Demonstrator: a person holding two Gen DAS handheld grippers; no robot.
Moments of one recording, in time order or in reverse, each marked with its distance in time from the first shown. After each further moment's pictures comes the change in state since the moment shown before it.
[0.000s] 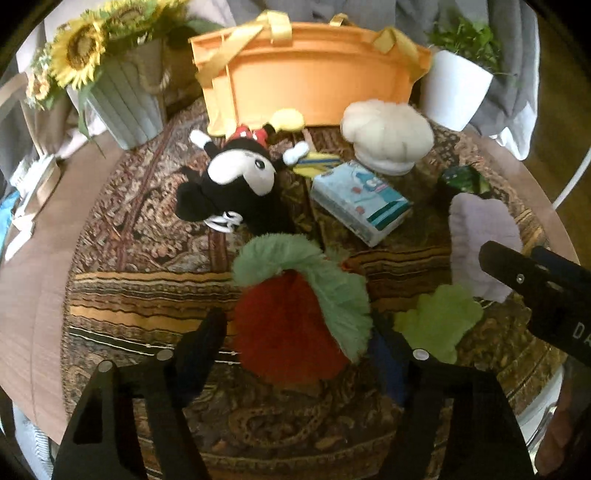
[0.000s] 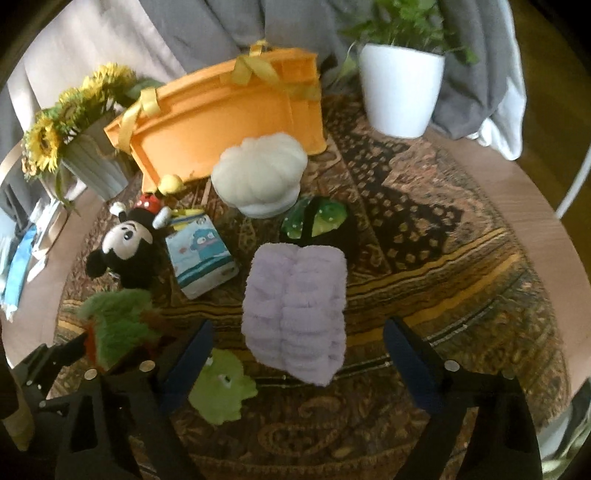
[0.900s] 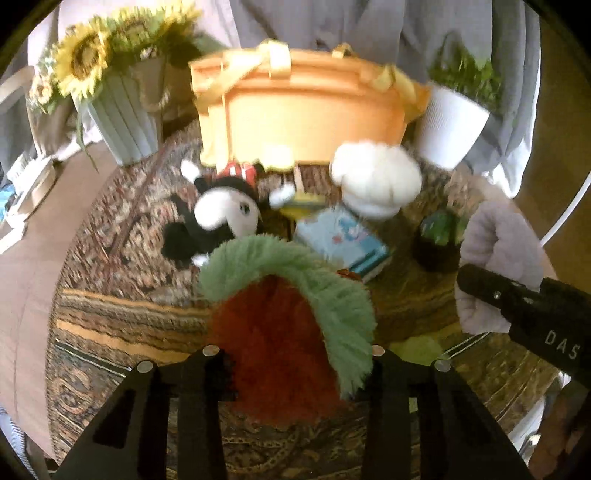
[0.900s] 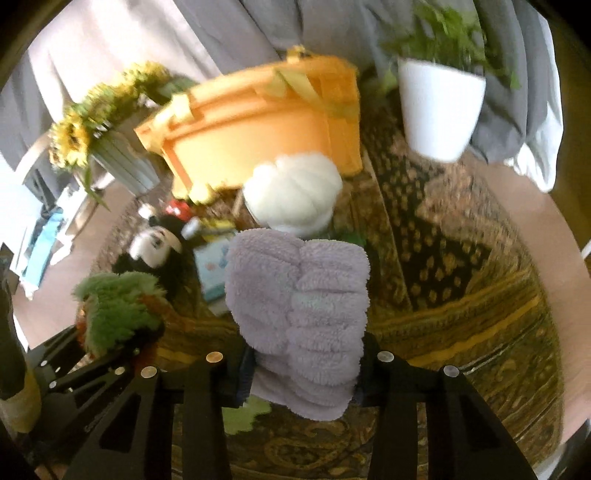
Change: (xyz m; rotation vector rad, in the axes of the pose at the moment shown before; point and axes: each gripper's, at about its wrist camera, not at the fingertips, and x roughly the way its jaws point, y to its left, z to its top) left arm -0.024 -0.003 0.025 -0.060 -0.114 -0.058; right arm -0.012 0.003 0.028 -0.093 -0.020 0.120
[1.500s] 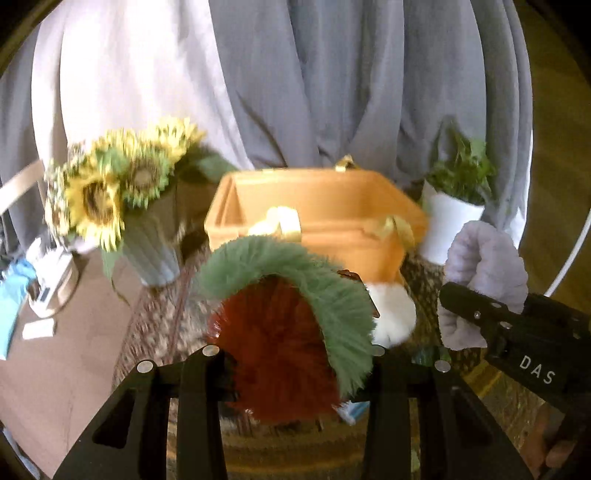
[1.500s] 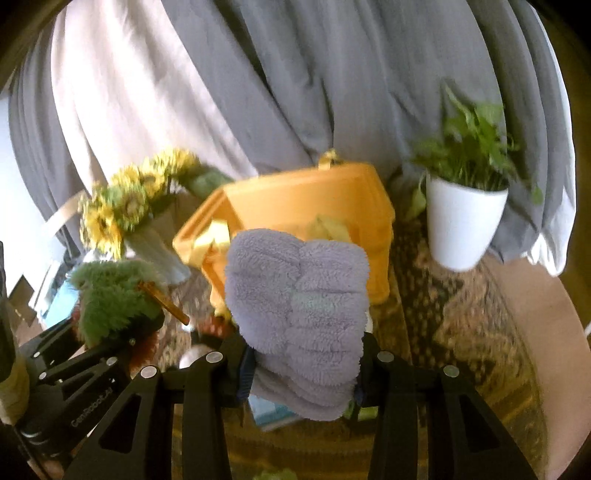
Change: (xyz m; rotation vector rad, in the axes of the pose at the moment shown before) left arm -0.056 -0.004 0.109 0.064 -0.256 0.055; right arm -0.040 0.022 0.091 -0.014 -0.254 0.071
